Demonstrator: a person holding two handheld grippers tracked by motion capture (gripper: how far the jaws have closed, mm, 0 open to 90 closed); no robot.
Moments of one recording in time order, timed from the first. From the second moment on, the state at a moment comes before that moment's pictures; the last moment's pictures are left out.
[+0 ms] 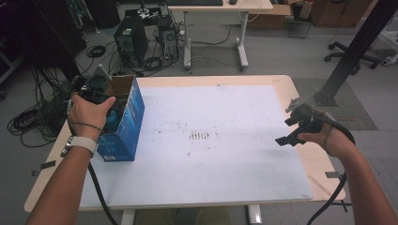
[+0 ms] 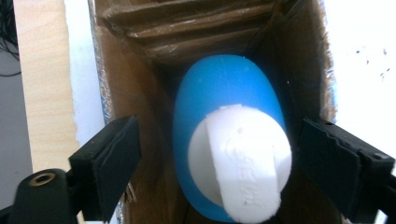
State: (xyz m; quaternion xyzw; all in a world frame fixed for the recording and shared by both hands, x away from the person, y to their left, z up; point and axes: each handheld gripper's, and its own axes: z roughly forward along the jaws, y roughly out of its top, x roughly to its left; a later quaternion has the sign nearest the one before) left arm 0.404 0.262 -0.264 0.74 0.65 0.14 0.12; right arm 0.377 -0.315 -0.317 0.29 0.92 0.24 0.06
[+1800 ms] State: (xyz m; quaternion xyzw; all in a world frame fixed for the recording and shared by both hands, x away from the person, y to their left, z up) left arm 0.380 0.216 -0.194 0.83 0.54 0.12 0.11; right arm 0.371 -0.315 -0.308 0.29 0.92 0.24 0.06
